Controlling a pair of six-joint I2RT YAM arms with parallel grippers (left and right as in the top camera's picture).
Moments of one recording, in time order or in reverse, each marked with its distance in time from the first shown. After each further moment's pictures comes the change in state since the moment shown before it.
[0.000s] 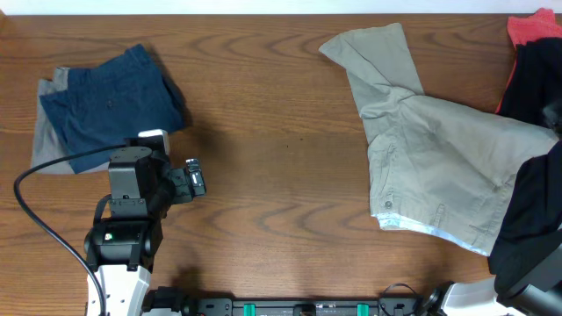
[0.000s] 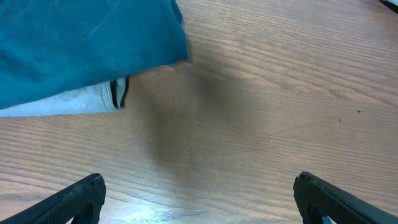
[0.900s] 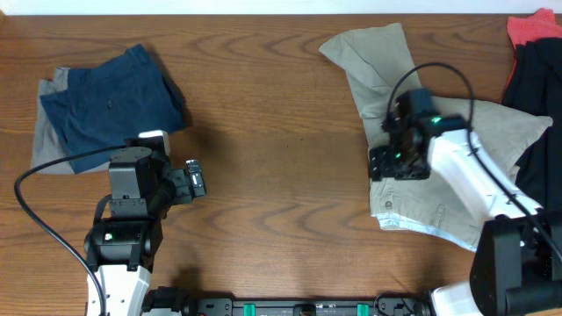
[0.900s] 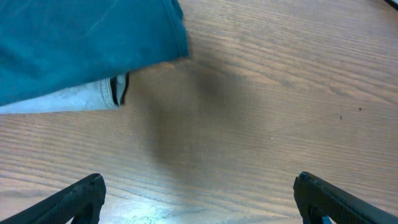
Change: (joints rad) left arm 0.000 0.000 0.000 -0.009 0.000 0.000; right arm 0.737 -0.001 -0.448 -0.005 -0.122 -0.291
